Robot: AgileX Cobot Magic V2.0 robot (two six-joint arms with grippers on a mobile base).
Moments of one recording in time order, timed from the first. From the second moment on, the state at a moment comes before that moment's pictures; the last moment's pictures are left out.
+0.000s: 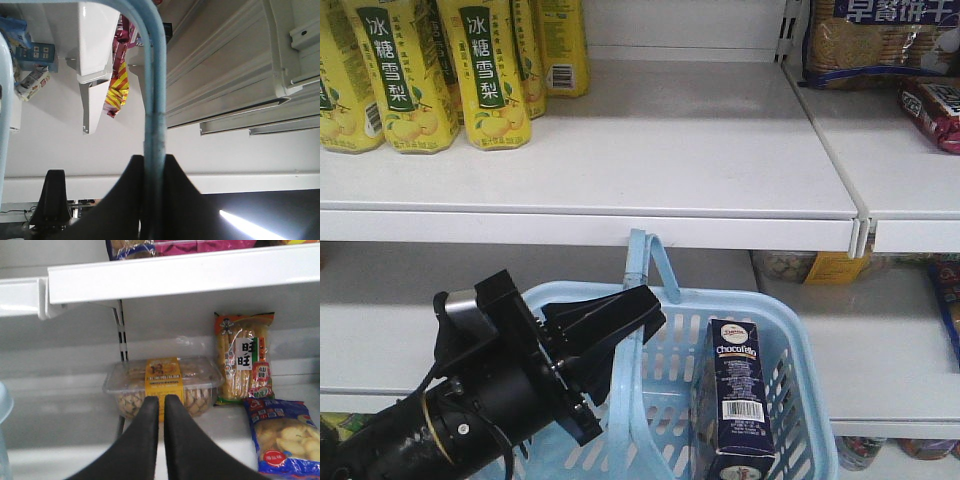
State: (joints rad) left arm -0.79 1.40 -0.43 0.21 -1.10 -1.89; right arm -0.06 -0.01 0.03 0.15 0.07 -0.06
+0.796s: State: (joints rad) left arm -0.79 1.40 -0.43 0.21 -1.11 -1.89; right arm -0.06 0.09 -0.26 0.18 -0.18 -0.06
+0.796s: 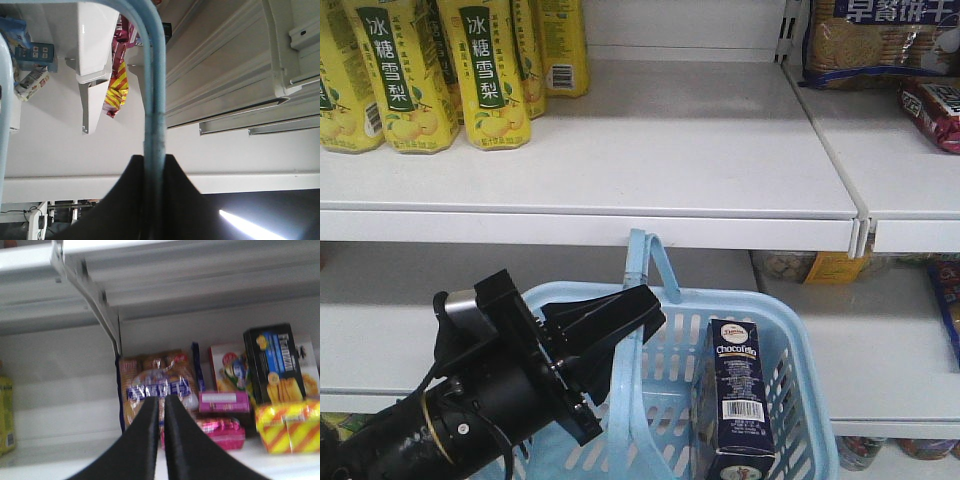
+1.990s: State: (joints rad) left arm -0.79 1.40 -0.43 0.21 -1.11 -1.89; right arm 0.35 0.70 -0.92 0.17 0.56 -0.03
